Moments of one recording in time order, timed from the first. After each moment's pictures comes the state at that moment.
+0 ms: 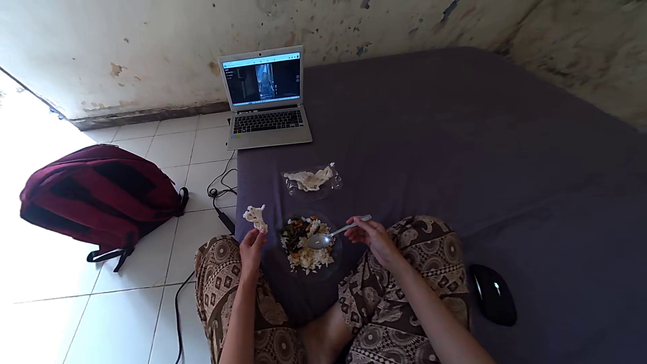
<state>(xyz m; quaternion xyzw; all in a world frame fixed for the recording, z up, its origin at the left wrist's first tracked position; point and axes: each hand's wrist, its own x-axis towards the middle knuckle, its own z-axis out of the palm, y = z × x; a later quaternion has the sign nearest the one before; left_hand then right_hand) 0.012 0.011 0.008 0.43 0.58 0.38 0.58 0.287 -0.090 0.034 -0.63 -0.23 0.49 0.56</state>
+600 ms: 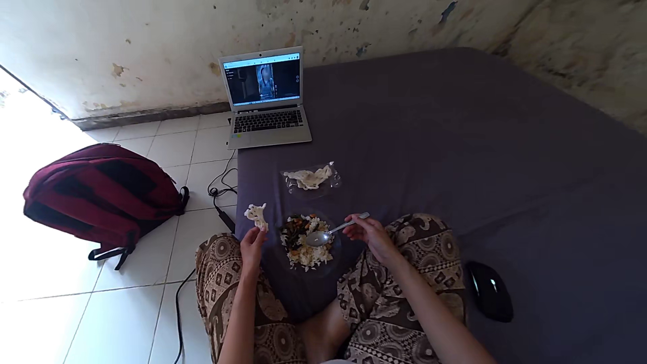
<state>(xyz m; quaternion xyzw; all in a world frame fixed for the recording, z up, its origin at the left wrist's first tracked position) 0.012 0.008 0.008 0.43 0.58 0.37 0.59 0.287 -0.091 0.033 -0.64 -0.23 0.49 0.55</state>
